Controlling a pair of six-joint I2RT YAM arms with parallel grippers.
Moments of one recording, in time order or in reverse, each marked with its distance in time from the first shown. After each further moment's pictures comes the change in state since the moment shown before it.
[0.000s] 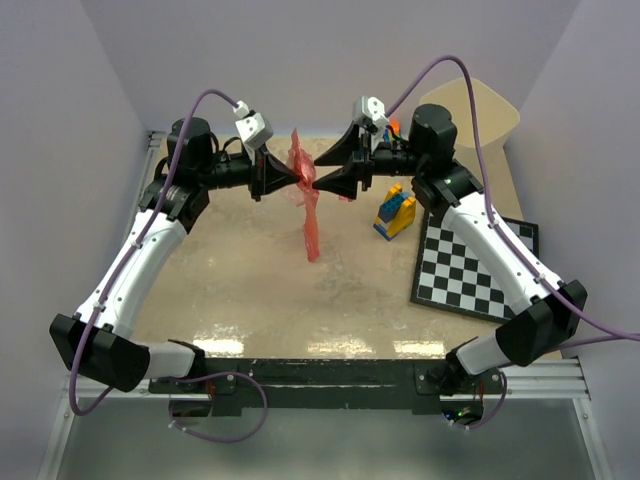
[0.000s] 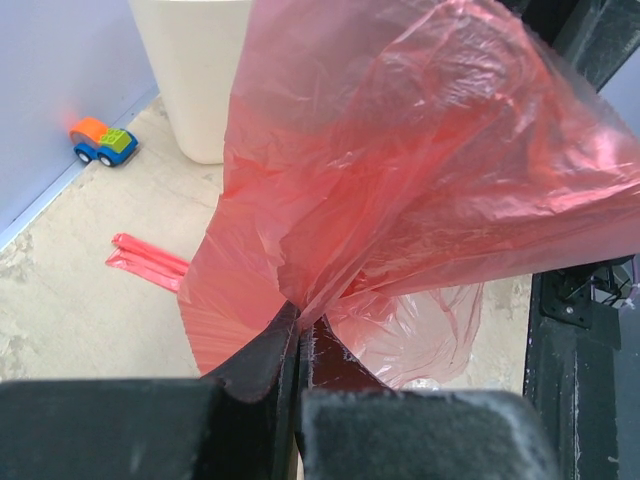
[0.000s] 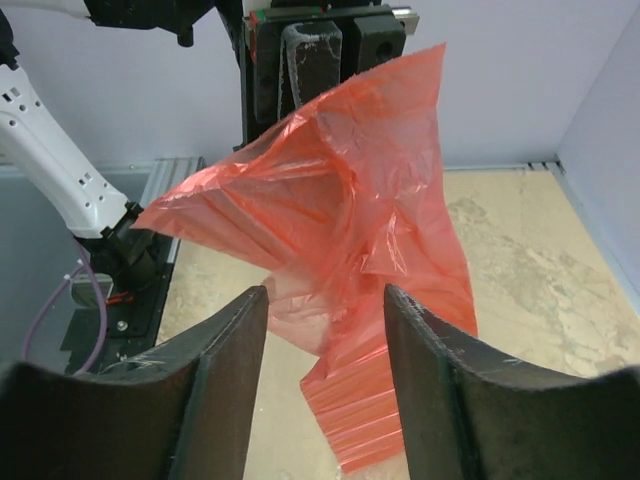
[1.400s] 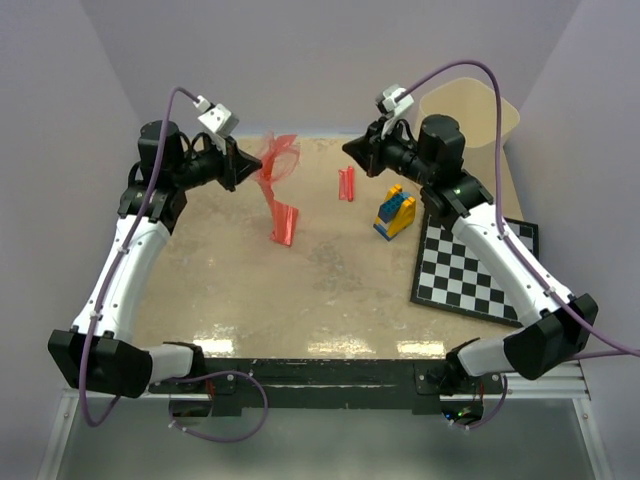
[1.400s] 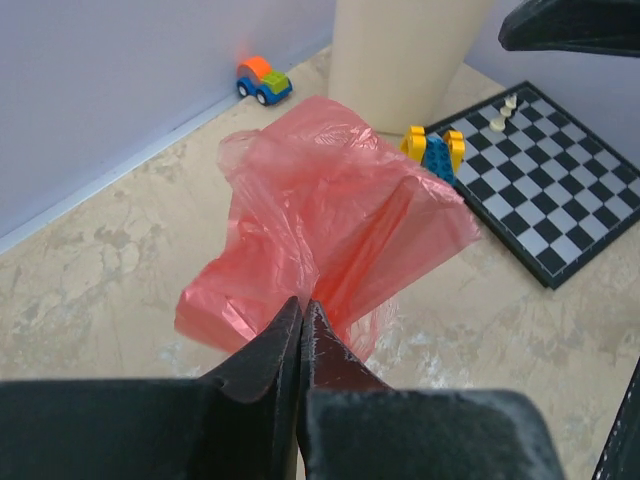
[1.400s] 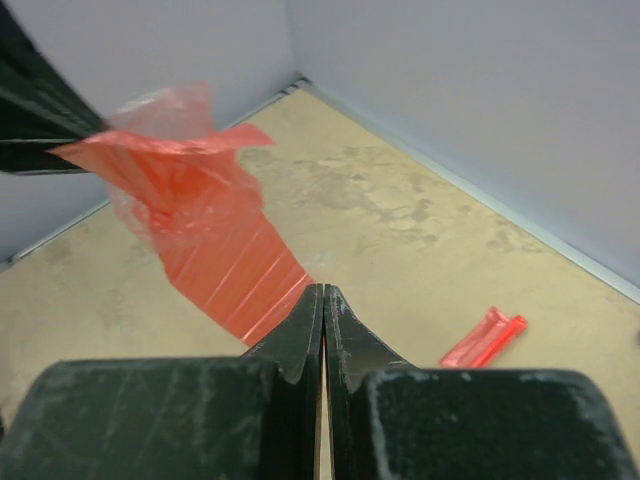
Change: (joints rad) left arm 0.178 -0.048 -0.043 -0.025 -0.188 -0.017; right arm -0.013 -0.080 -0.084 -0.051 0.702 0.090
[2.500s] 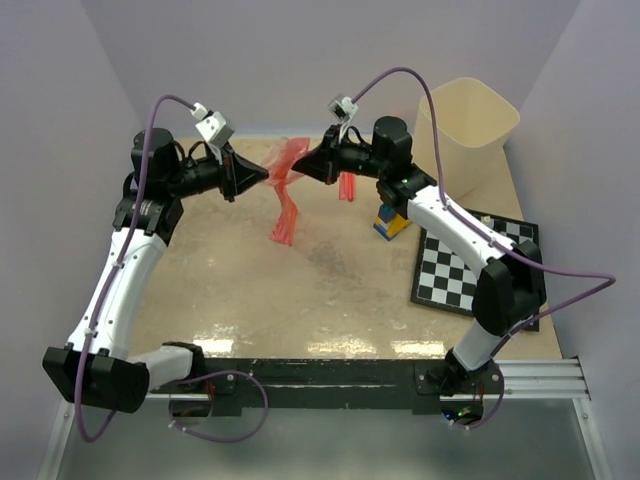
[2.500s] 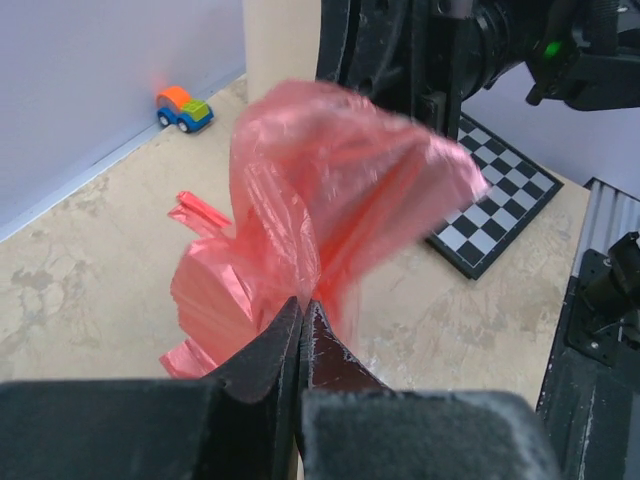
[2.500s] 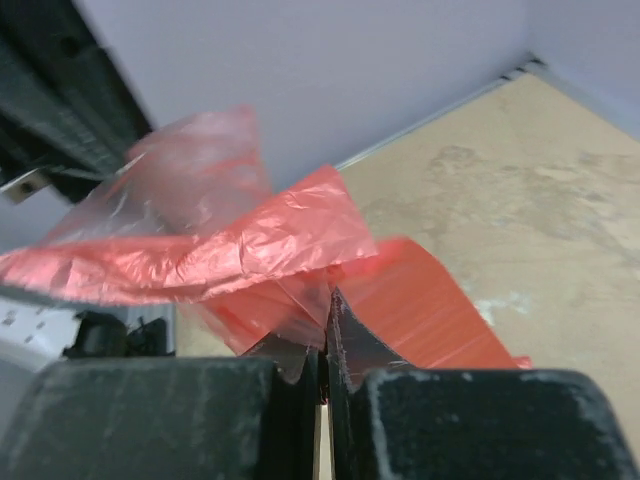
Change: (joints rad) left arm -0.010 -0.064 -0.053 0.047 0.185 -0.074; right arm 0.071 0.289 0.024 0.334 -0.426 0.288
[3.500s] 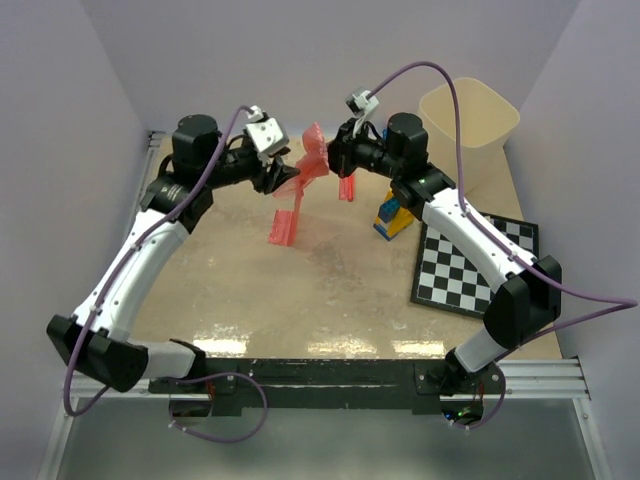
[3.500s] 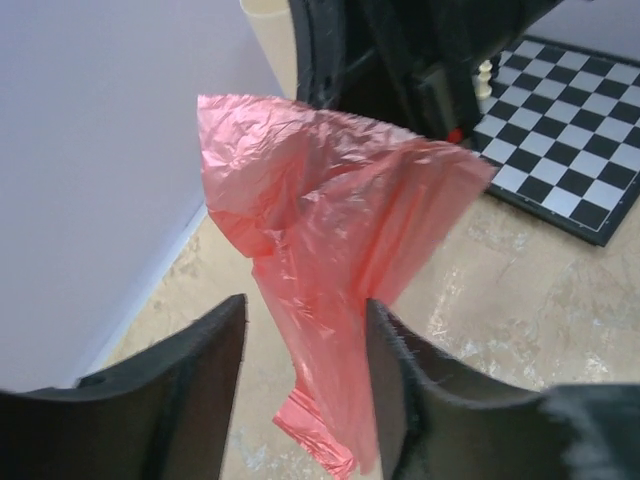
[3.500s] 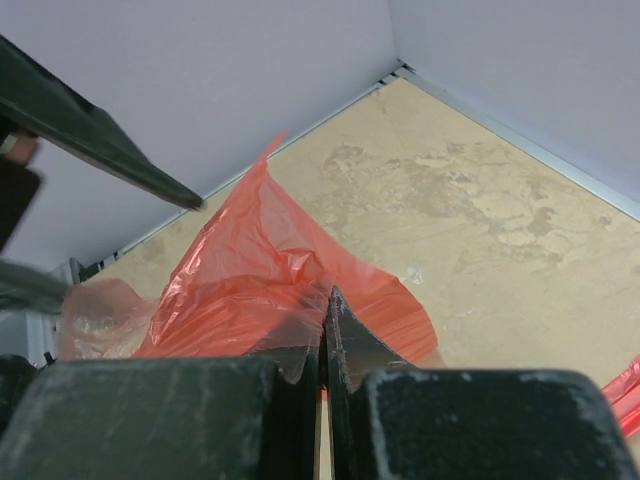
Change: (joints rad) left arm -0.235 0.085 0.148 -0.075 -0.259 0.386; right arm -0.024 -0.099 0.003 -0.166 0.235 -0.127
